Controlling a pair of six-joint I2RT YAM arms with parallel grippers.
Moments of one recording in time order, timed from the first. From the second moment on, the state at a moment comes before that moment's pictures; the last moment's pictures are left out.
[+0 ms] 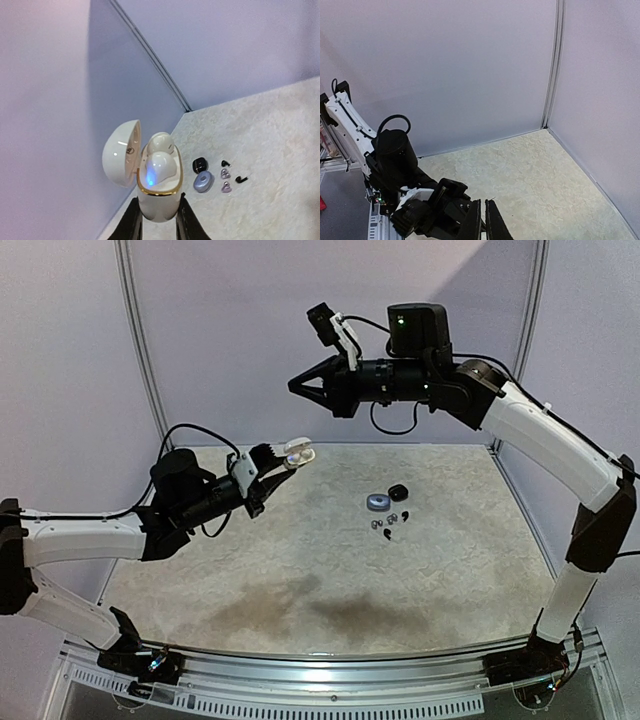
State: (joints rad) left arm -0.77 1.30 0.69 0.65 0.17 0.53; right arm 0.89 1.79 2.02 -0.41 -0.39 -0.02
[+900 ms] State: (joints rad) left arm -0.69 1.30 0.73 0.56 0.45 0.20; right arm 0.76 1.55 1.61 -0.42 -0.49 -0.12
